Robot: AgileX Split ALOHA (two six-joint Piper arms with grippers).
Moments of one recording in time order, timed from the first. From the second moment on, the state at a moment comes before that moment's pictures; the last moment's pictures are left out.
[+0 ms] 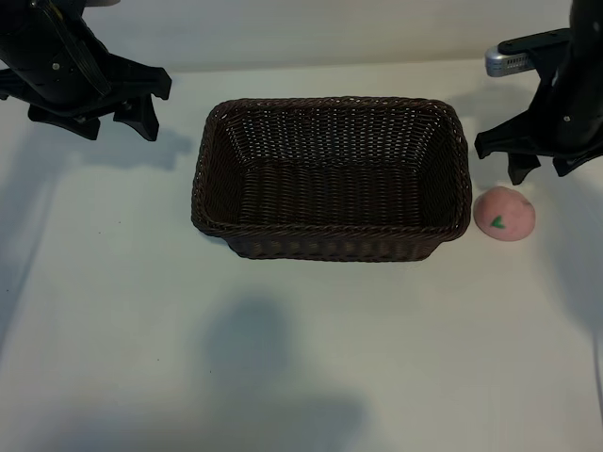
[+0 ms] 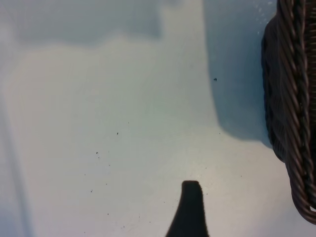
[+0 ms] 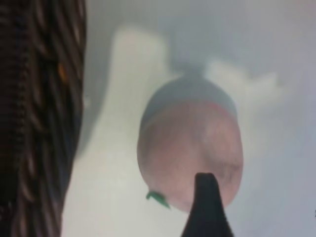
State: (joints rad) left arm -0.20 1.75 -1.49 -0.12 1.04 -0.03; right arm 0.27 1.88 -1.32 -0.04 0.87 0.11
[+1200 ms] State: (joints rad) left arm -0.20 1.75 -1.49 -0.12 1.04 -0.03; right arm 0.27 1.92 -1.13 0.05 0.63 0.10
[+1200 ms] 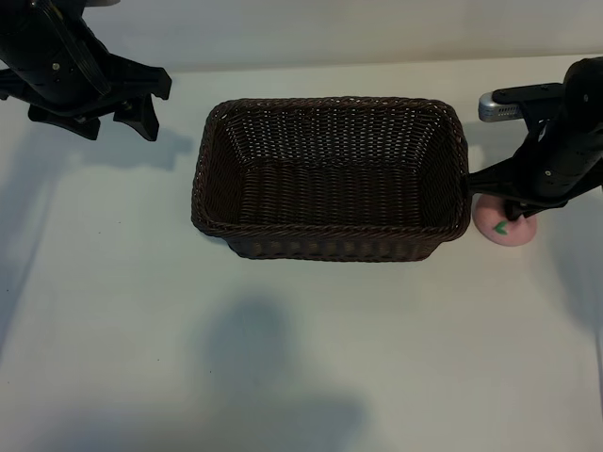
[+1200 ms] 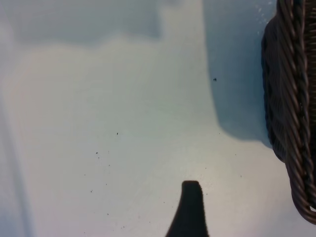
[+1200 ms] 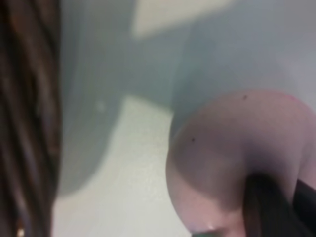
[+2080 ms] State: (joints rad) left arm -0.20 1.75 -1.49 -0.12 1.04 -0.03; right arm 0.27 1.83 -1.60 0.00 1.08 0.10
